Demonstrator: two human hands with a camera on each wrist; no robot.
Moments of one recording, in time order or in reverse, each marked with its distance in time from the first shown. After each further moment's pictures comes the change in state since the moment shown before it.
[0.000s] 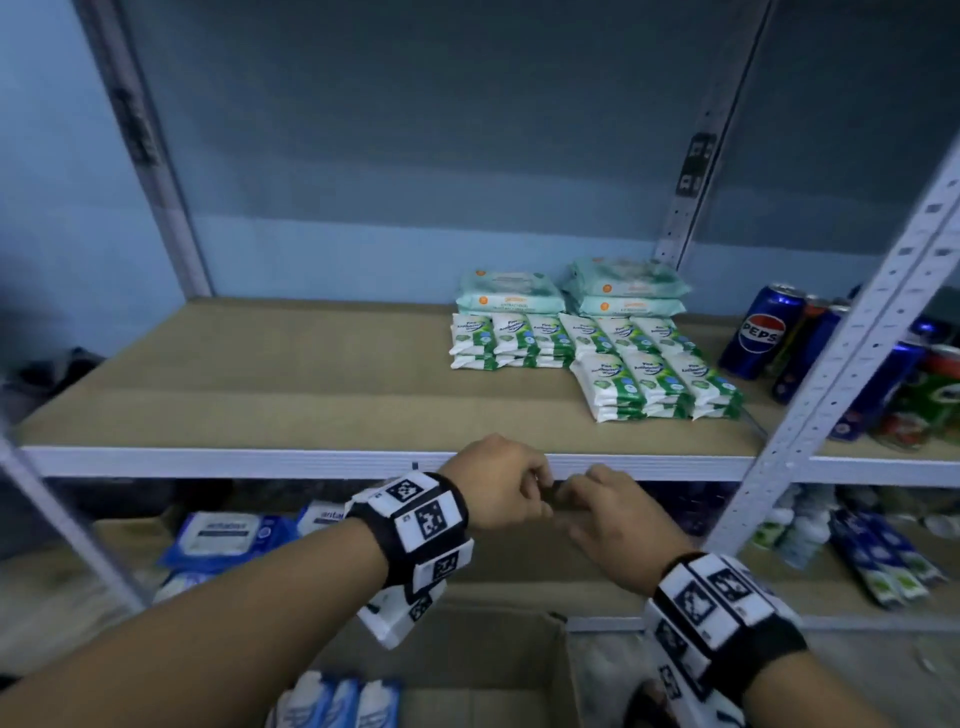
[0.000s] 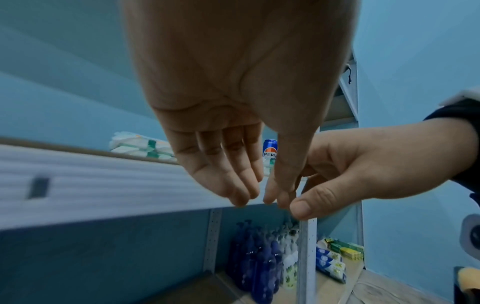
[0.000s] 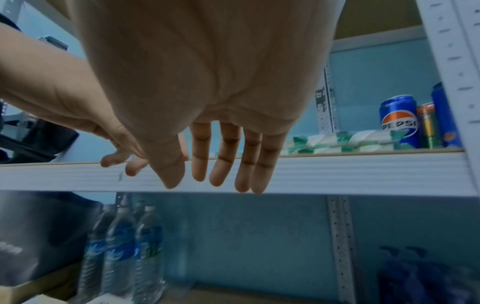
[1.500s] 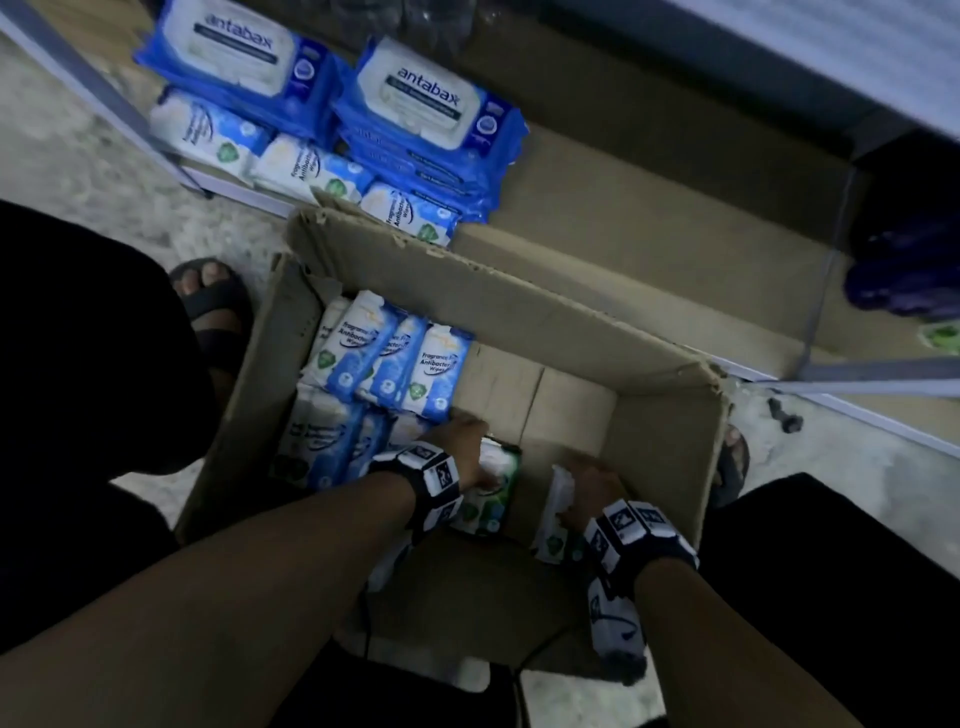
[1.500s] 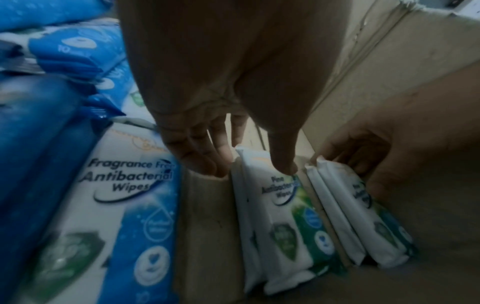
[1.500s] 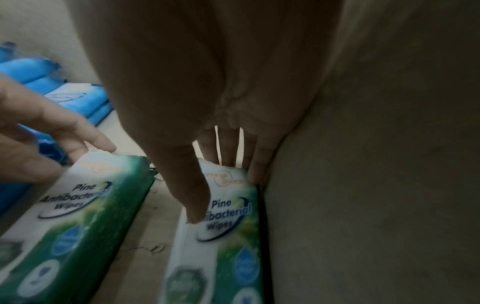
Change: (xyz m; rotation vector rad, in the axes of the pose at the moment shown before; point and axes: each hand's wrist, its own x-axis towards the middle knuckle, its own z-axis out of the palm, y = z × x) left_hand -0.147 -0.190 0.371 -0.473 -0.508 -0.677; right_hand -0.094 0.027 0.366 -0.057 -1.072 0.378
